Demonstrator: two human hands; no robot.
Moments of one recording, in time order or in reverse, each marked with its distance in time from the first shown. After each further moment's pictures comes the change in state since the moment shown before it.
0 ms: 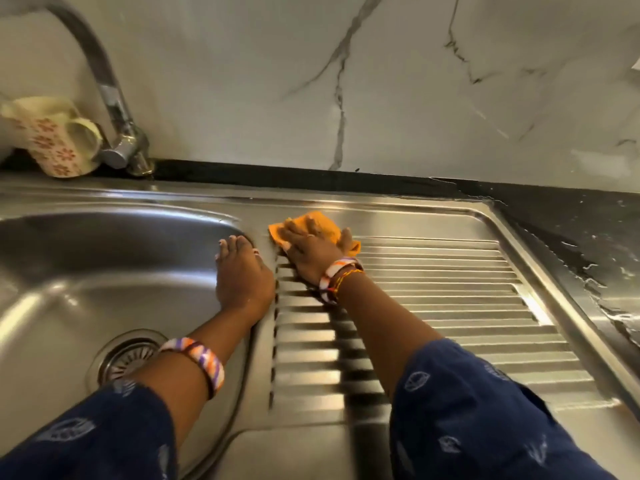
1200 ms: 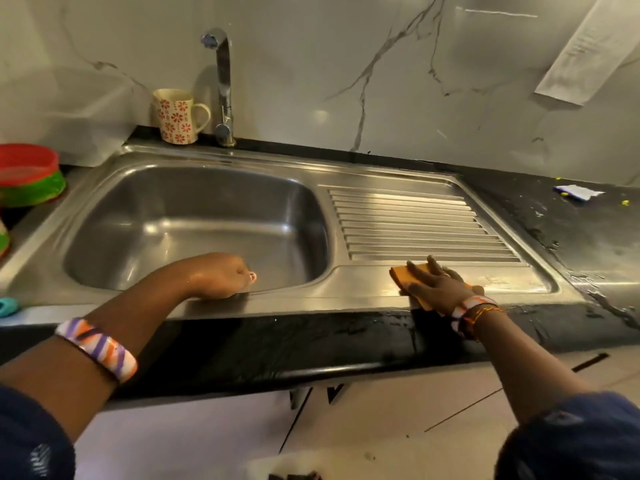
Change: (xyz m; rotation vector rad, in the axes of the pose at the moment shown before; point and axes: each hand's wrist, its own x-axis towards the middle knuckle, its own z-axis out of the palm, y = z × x) left_hand -0.140 -0.150 -0.223 0.328 -0.802 0.349; right_hand -0.278 -0.044 0.035 -0.042 -0.091 0.580
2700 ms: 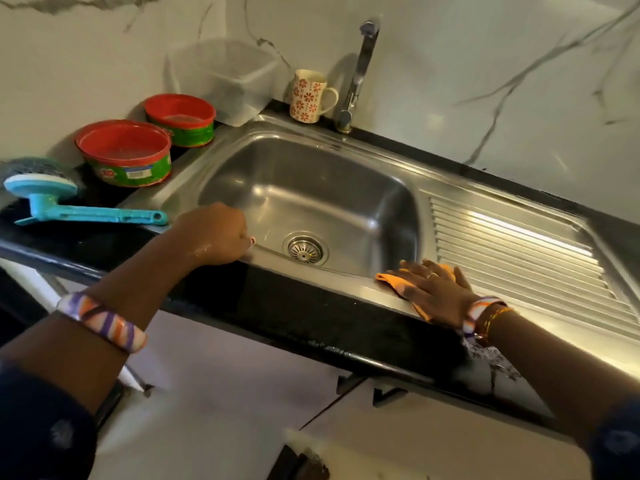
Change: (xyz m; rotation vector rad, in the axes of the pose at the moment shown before) left_hand -0.100 -0.056 0.003 0.034 0.386 -0.378; right_hand 0.002 -0.126 0.014 -0.342 -0.079 -0.572
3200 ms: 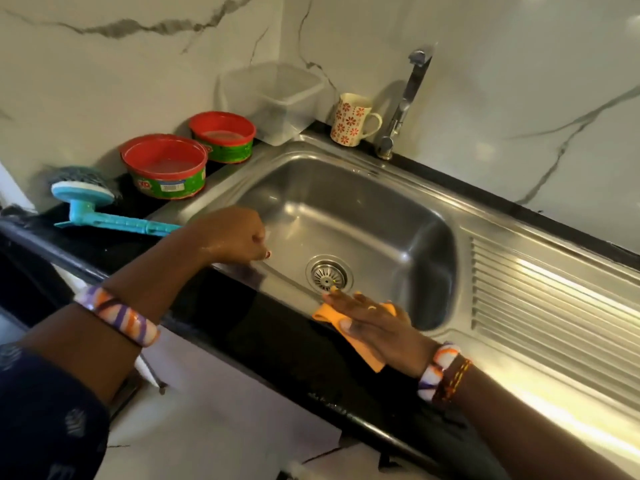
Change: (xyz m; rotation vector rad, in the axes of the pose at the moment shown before) left_hand 0.025 -0.007 -0.014 -0.041 0.003 -0.052; right_hand 0.035 -0.072 0.005 0.475 -0.104 -0.550
